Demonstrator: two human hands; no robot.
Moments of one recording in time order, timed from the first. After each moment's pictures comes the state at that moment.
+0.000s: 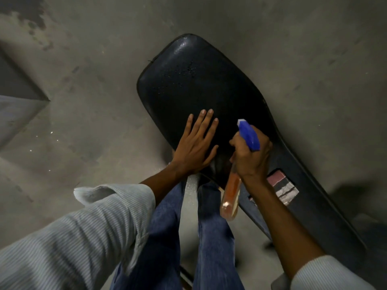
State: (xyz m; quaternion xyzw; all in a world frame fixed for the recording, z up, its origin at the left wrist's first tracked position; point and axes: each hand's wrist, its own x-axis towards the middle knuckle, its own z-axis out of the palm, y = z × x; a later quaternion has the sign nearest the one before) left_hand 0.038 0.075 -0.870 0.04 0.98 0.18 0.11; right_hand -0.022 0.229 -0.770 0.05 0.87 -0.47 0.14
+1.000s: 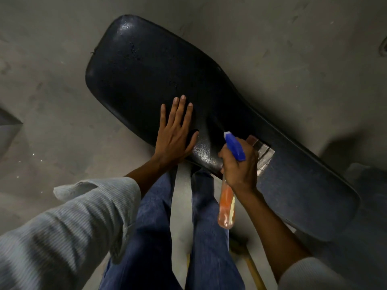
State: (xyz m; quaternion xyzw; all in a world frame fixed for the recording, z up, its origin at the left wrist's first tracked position) left_hand 0.046 0.122 -0.875 0.06 0.98 0.12 0.13; right_hand 0.066 0.324 -0.780 0.12 0.87 -0.46 0.15
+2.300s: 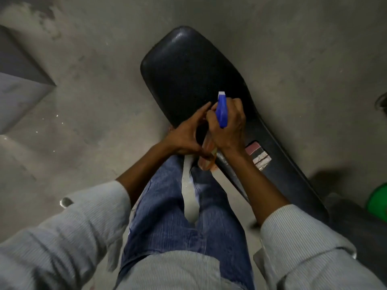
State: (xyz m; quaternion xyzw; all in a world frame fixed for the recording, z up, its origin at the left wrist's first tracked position) left_hand 0.069 0.078 -0.743 -0.06 0.74 0.61 0.29; right_hand 0.010 0.228 -0.694 -0.03 0.88 -0.43 0.19
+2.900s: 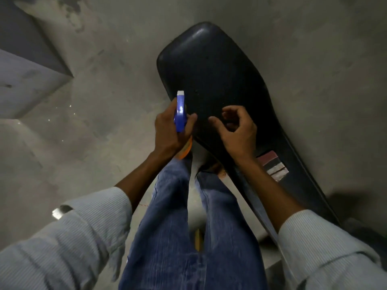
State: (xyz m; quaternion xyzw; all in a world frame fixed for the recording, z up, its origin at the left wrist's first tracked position) left_hand 0.102 0.067 -0.743 -0.28 0.84 0.45 -0.09; right_hand 0.021 0.240 -0.739 -0.03 0.85 -0.46 0.24
